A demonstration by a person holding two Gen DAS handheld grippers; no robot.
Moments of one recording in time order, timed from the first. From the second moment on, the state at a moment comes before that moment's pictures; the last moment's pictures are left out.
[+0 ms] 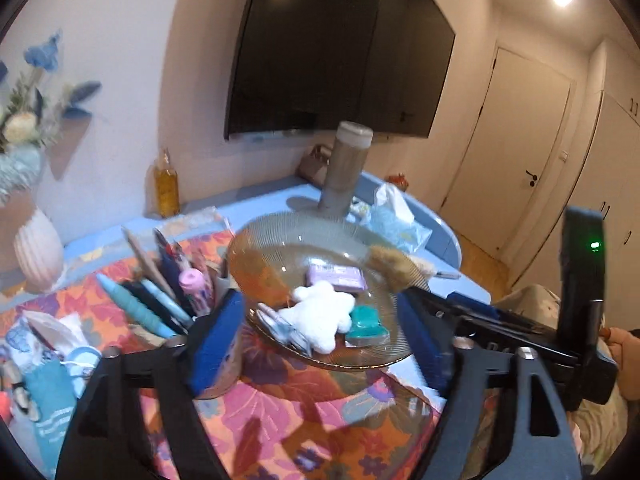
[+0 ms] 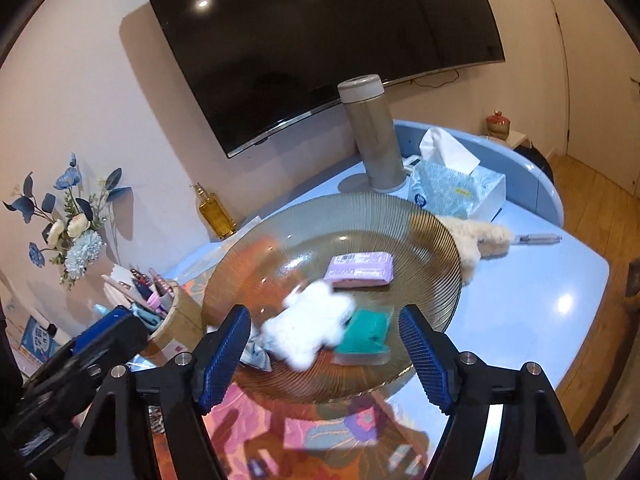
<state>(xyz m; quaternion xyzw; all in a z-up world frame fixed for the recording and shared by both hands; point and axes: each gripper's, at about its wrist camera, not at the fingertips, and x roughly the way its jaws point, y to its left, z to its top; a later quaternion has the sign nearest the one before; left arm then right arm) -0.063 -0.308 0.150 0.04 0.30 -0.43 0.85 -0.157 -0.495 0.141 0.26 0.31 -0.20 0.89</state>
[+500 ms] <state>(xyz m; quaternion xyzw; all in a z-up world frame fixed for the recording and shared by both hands) -0.107 -0.119 0.223 -0.01 0.23 -0.28 0.93 -0.154 -0.385 0.173 0.19 0.29 -0.09 0.93</state>
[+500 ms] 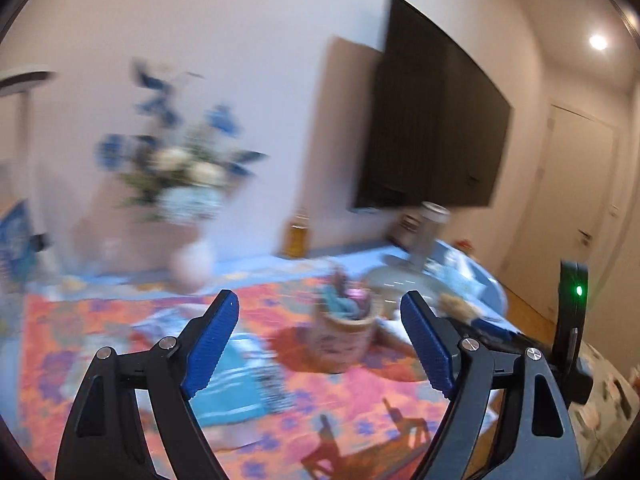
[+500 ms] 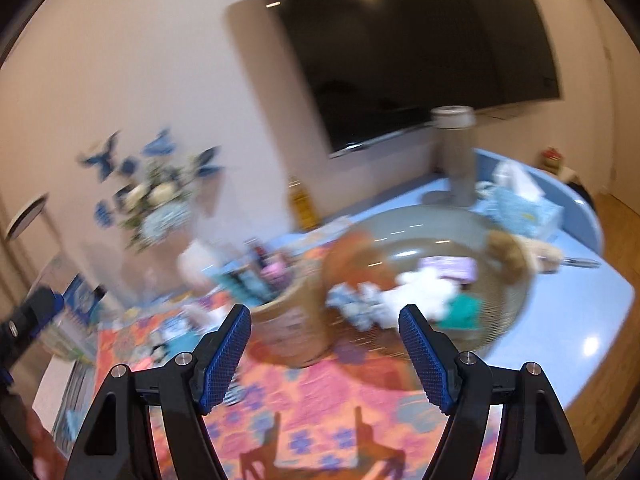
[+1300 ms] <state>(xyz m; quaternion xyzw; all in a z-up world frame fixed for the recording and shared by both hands) -0.045 0.088 0.011 -0.22 0.37 -0.09 0.90 -0.080 -0.248 0.029 0.11 0.41 0.03 0.91</state>
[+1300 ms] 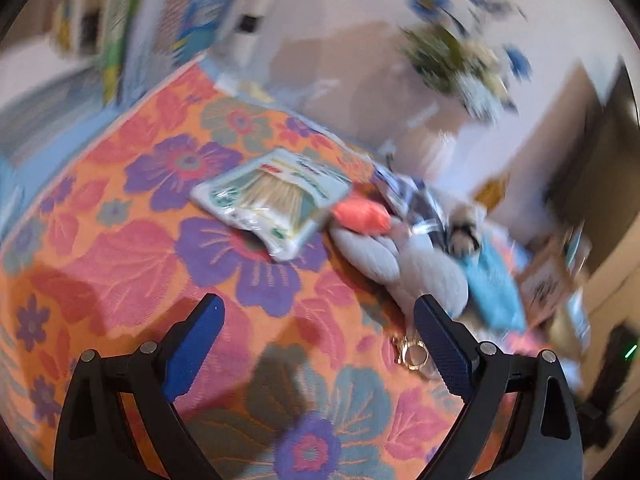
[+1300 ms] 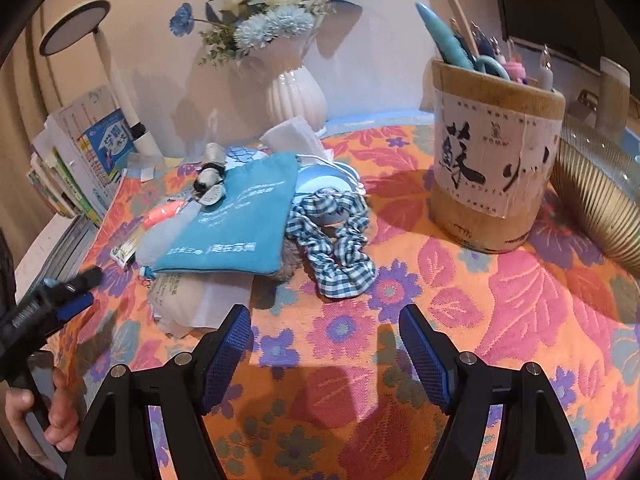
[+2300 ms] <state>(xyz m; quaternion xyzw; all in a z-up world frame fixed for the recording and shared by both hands) 0.083 0.071 0.000 0.04 0.47 -0.06 0.88 -0.003 -0.248 0.012 0.00 0.48 0.00 0.88</state>
